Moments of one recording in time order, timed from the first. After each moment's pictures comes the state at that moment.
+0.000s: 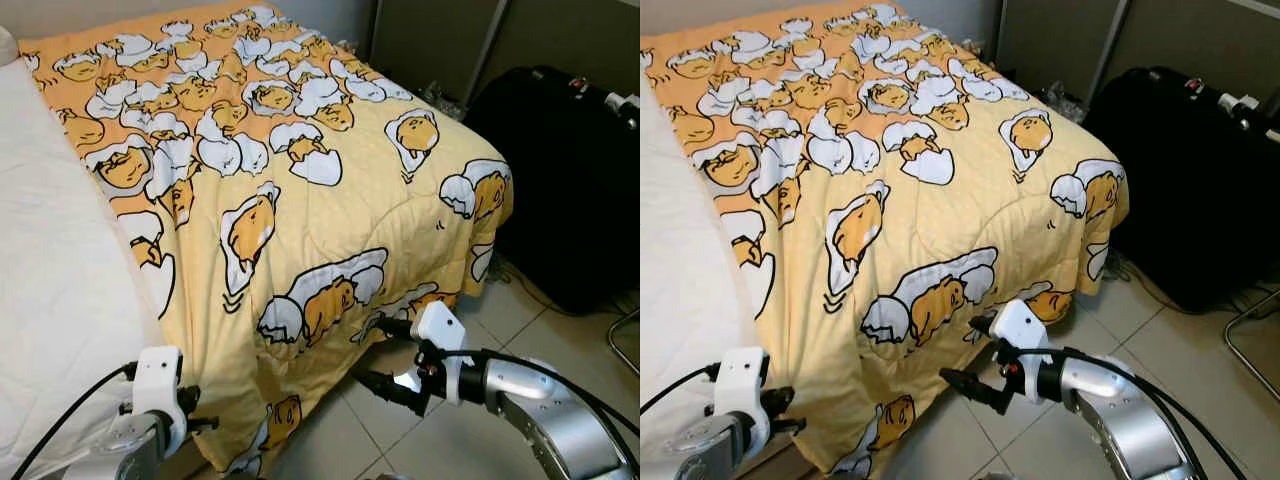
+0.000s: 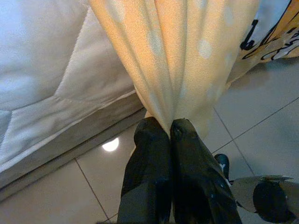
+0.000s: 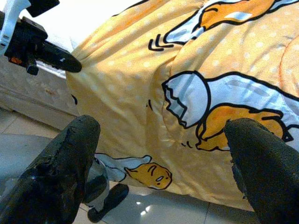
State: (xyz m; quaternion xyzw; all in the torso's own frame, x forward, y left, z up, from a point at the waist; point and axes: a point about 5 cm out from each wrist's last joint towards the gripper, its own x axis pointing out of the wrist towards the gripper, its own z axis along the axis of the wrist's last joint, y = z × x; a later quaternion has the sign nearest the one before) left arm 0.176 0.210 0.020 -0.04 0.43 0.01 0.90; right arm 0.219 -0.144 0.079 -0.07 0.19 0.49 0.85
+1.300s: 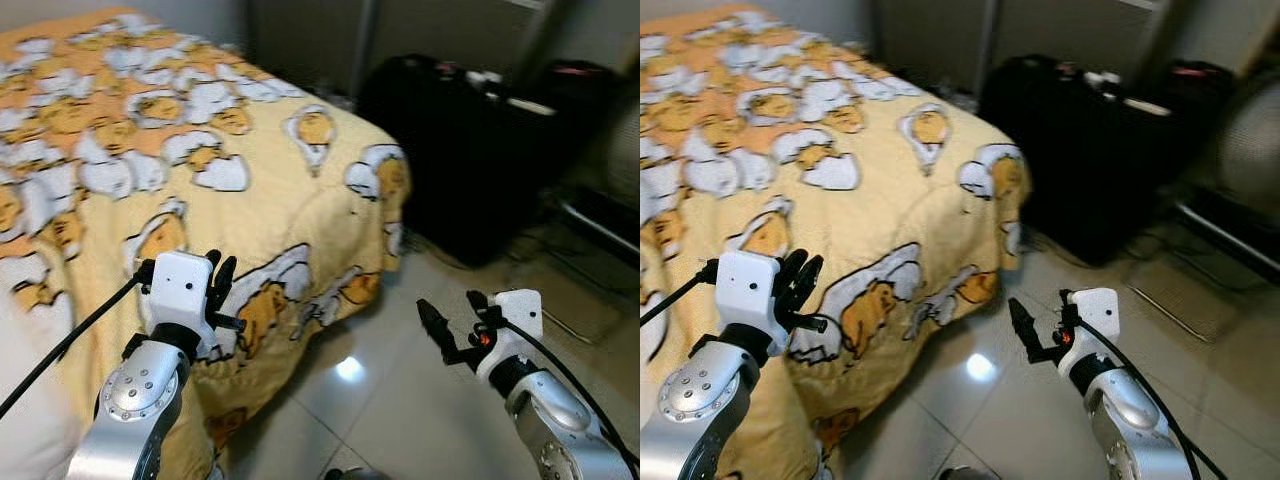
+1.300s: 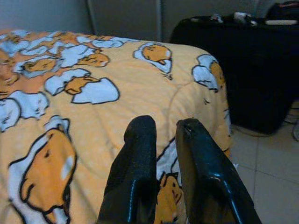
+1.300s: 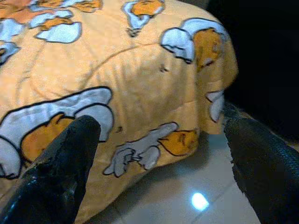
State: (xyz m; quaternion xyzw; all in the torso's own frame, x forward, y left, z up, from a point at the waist) left arm 0.225 0.164 0.143 0.08 0.05 -0.09 0.99; right arm 0.220 -0.184 0.084 0.05 0.13 0.13 0.98
